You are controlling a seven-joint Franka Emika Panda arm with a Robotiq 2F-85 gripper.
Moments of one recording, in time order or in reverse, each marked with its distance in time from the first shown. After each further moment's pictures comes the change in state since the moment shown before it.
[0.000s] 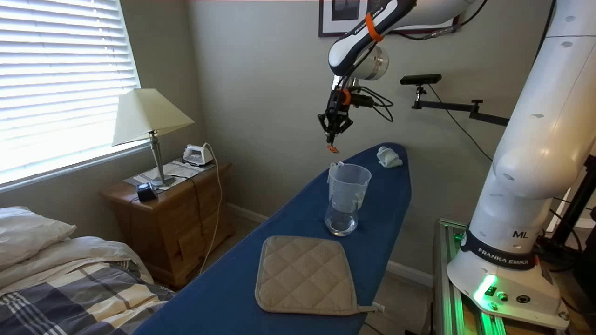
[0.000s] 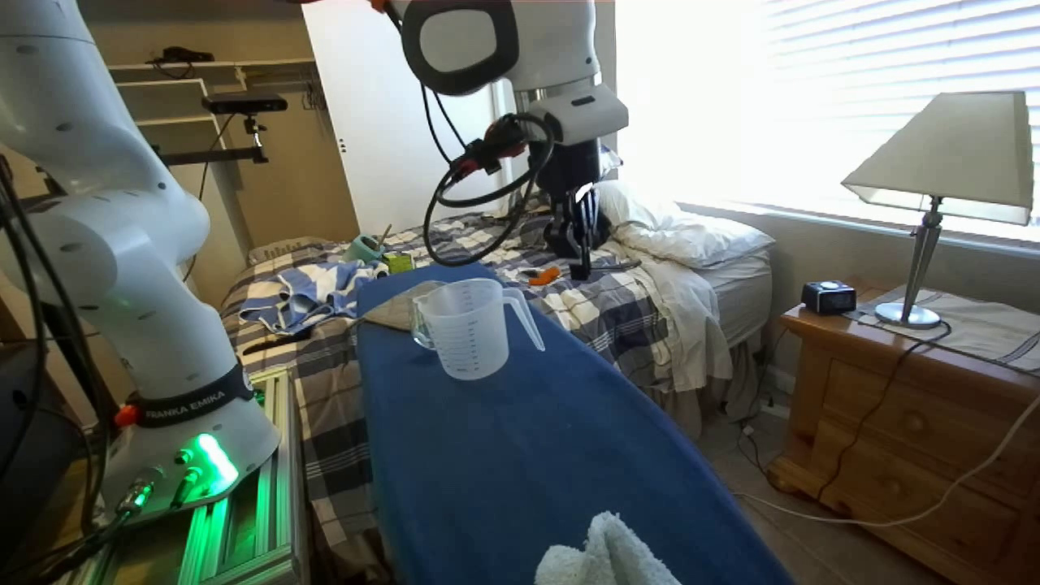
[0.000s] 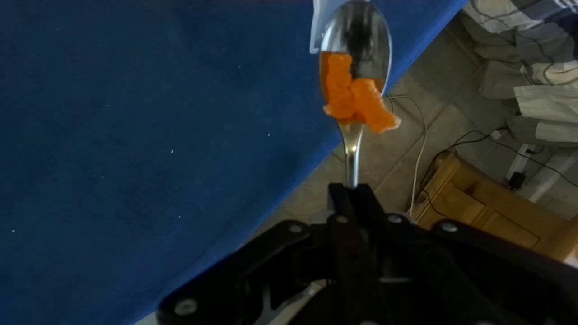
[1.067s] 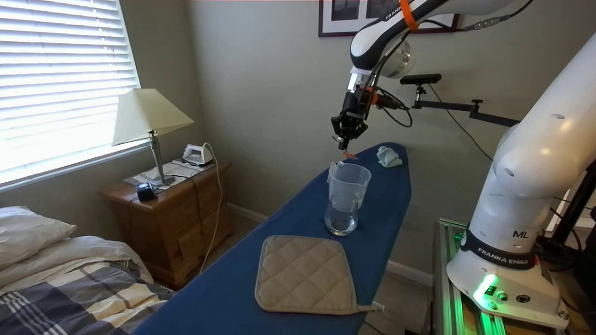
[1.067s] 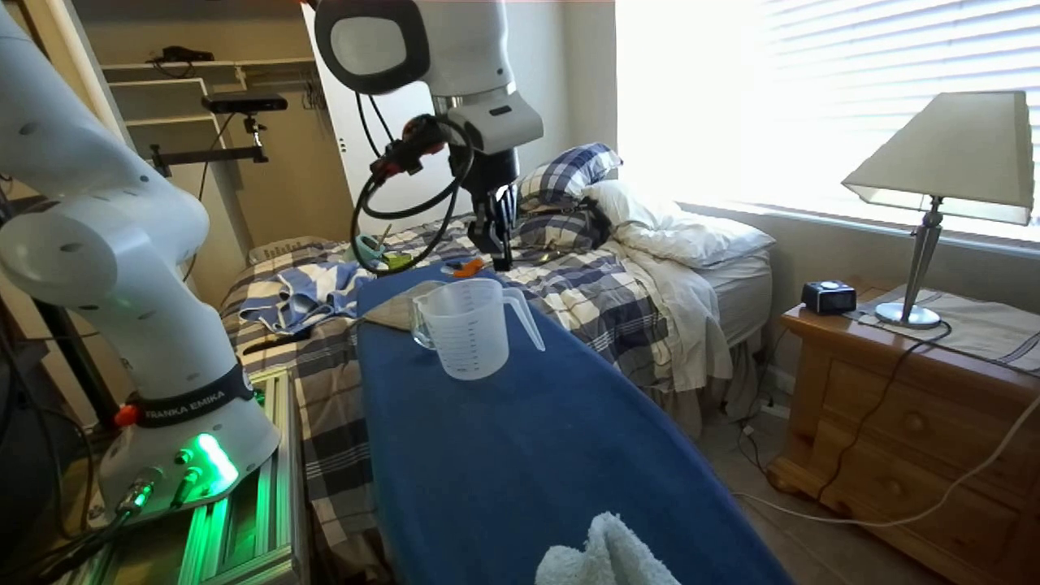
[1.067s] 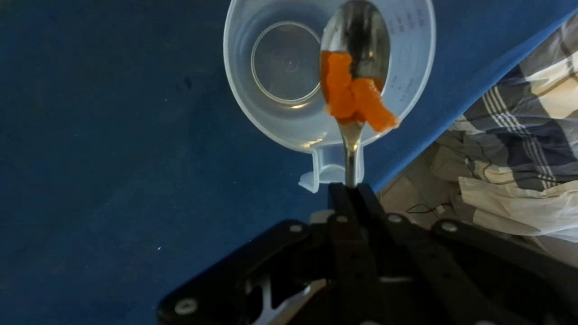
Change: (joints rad) arm 0.004 -0.265 0.024 -0.246 0.051 -0.078 -0.174
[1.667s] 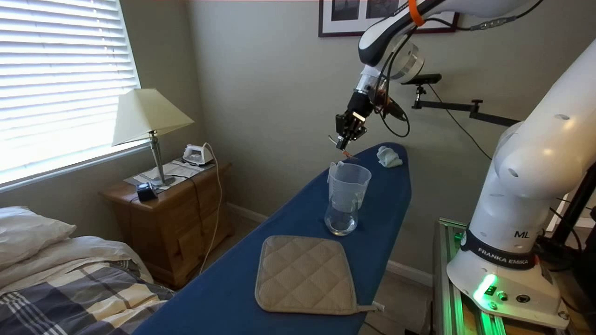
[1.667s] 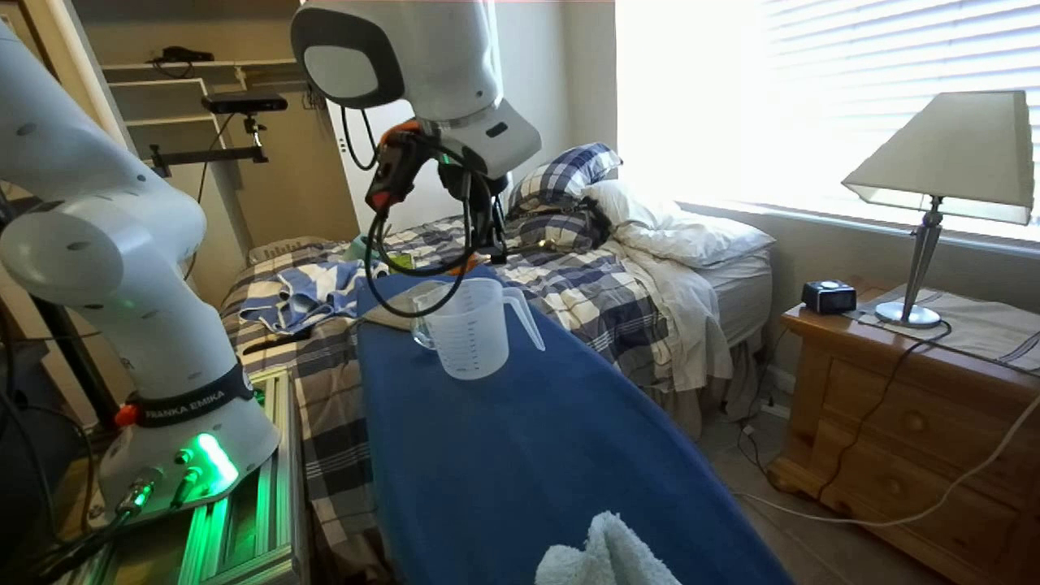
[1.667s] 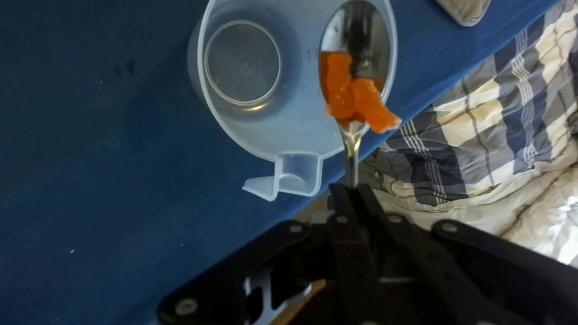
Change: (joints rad) arm 0.041 -0.031 -0.102 -0.044 0.222 0.000 -0.364
